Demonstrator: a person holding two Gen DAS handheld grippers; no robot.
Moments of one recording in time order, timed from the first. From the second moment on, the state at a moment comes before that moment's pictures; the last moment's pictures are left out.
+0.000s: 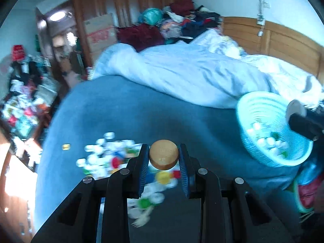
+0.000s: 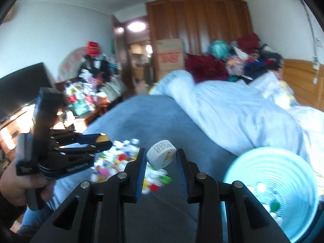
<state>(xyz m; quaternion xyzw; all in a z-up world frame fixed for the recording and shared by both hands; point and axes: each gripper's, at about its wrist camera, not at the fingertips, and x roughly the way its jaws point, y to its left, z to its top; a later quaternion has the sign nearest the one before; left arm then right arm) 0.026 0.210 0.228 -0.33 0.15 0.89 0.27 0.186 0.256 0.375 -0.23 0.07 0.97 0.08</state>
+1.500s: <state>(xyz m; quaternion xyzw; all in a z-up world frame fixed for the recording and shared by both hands) 0.066 0.478 0.203 -0.41 0.23 0.76 0.44 0.264 0.437 0.340 -0.33 0.13 0.90 0.25</state>
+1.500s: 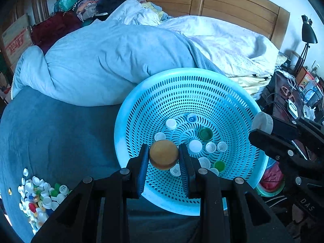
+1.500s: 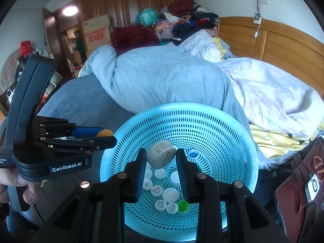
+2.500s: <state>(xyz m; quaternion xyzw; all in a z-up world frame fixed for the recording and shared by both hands) -0.038 0.028 0.057 -0.46 0.01 0.87 0.18 0.192 0.286 0.259 -0.35 0.12 0.93 0.07</state>
